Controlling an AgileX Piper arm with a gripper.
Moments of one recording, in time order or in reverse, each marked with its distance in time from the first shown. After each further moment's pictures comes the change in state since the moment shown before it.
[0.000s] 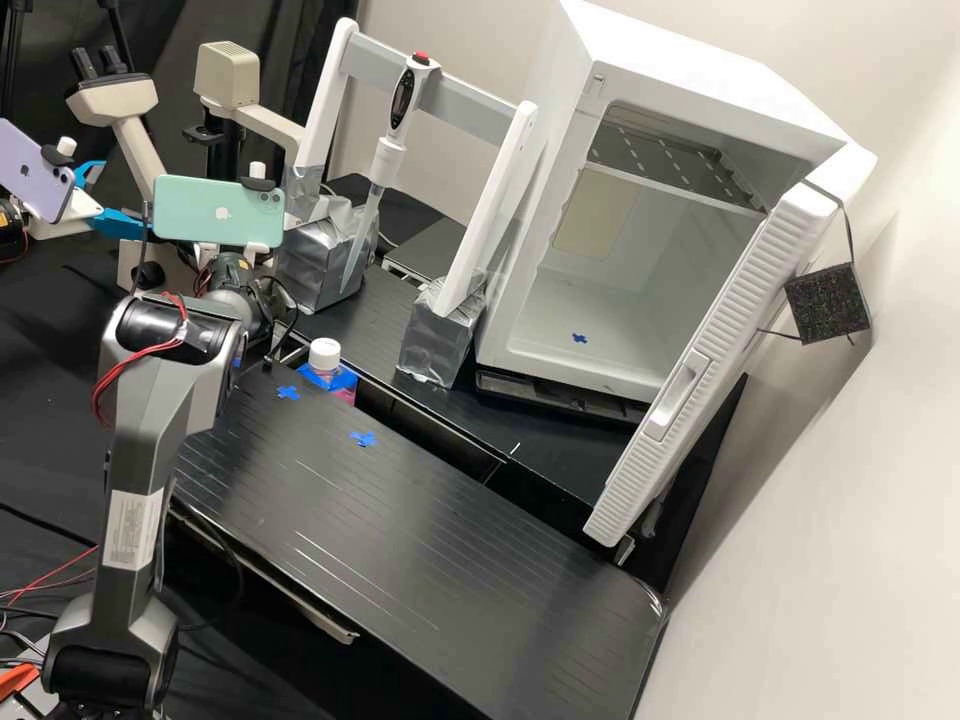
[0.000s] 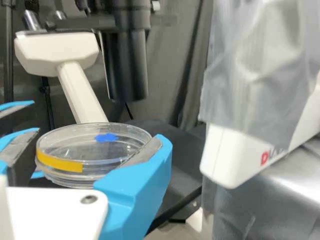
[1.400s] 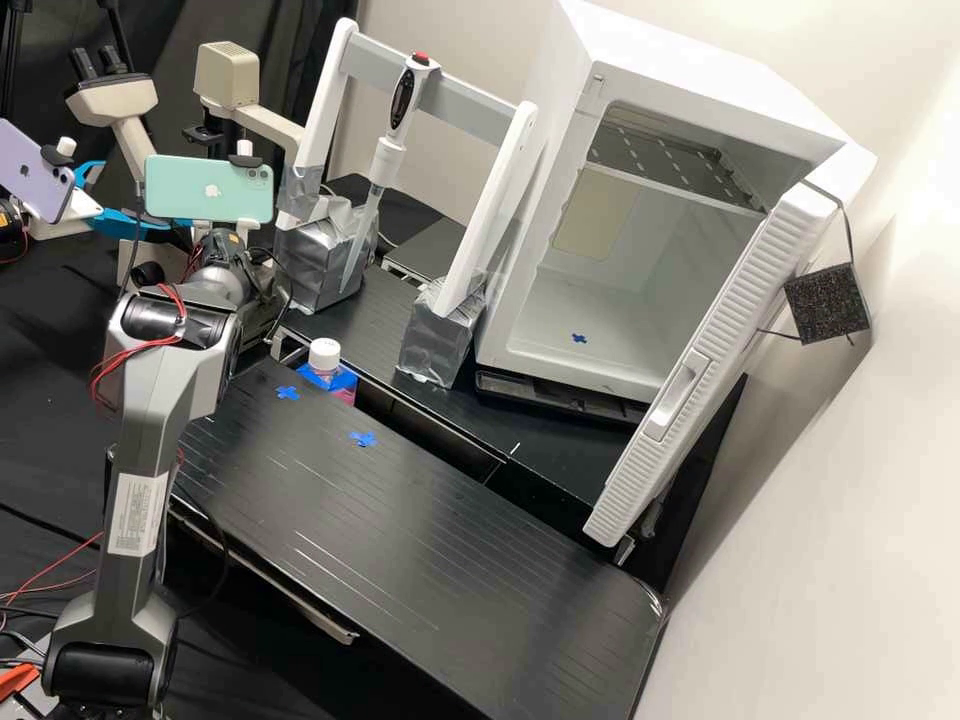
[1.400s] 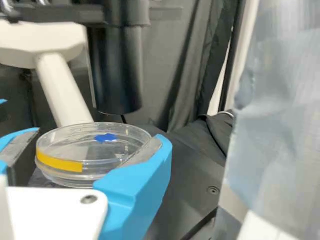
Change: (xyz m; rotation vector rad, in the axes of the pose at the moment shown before) arm 0.050 0.001 -0.005 -0.056 -0.073 -0.013
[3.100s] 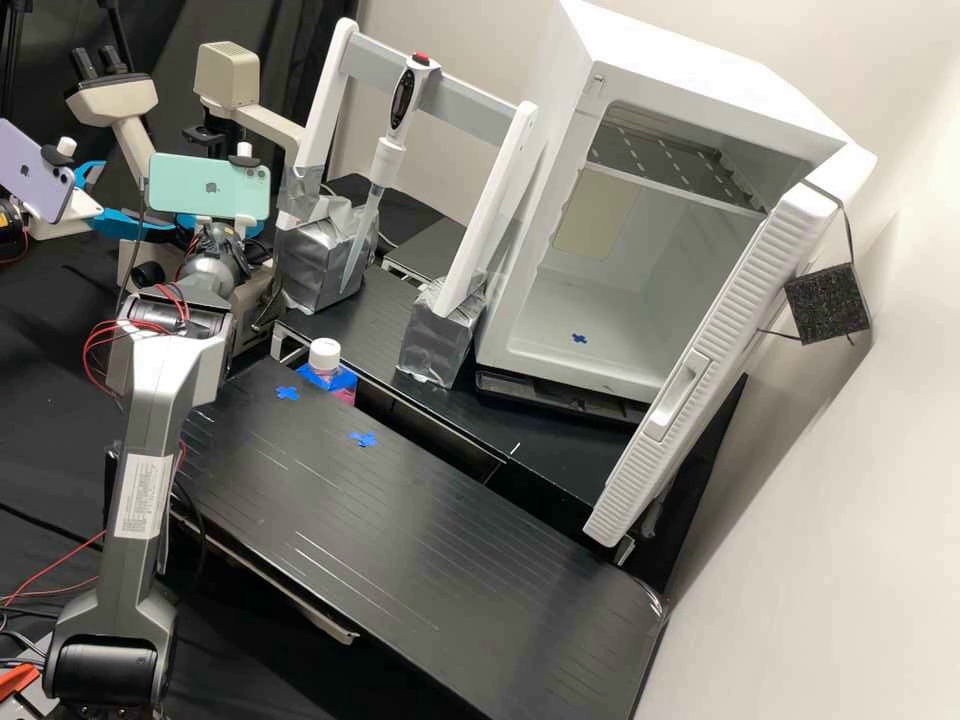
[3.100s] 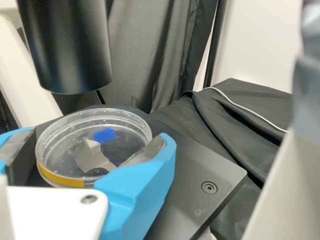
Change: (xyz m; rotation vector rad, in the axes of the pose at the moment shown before) arm 0.047 -0.011 0.007 0.012 -0.115 -0.008
